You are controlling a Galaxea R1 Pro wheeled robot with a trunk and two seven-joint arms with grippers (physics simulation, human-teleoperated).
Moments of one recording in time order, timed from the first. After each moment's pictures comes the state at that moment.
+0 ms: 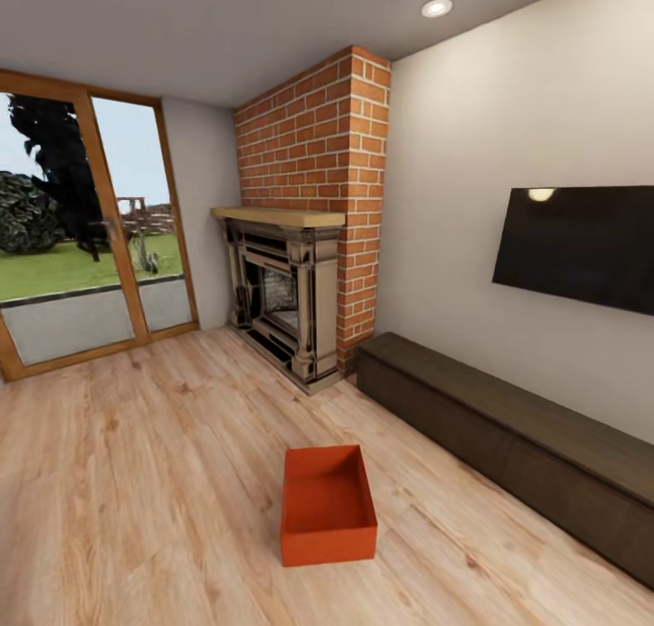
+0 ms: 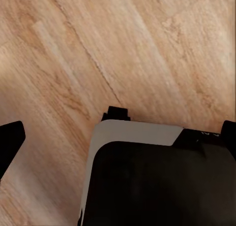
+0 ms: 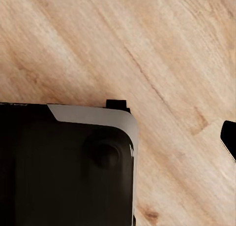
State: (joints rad) left arm -0.20 0.03 -0.10 0.00 0.26 -0.06 0.02; right arm -0.13 -0.04 0.34 0.03 -0.31 -0.19 0.04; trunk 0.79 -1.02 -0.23
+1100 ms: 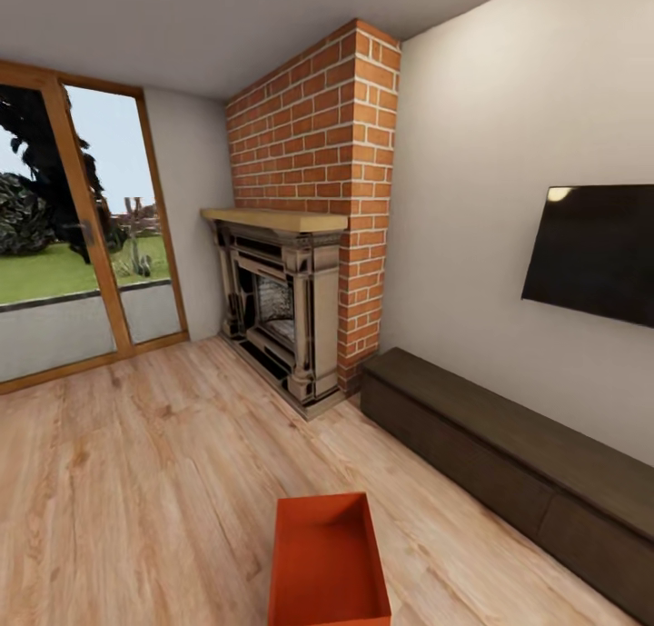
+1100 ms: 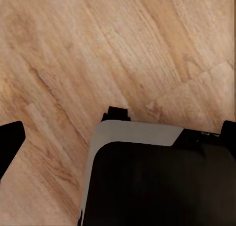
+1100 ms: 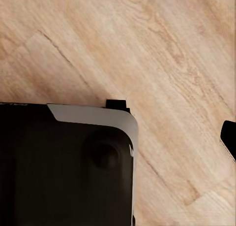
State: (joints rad) left arm -0.20 0.03 -0.10 0.00 0.26 -0.06 0.02; right arm -0.13 -0.04 0.34 0.03 -0.31 -0.19 0.04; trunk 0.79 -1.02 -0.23
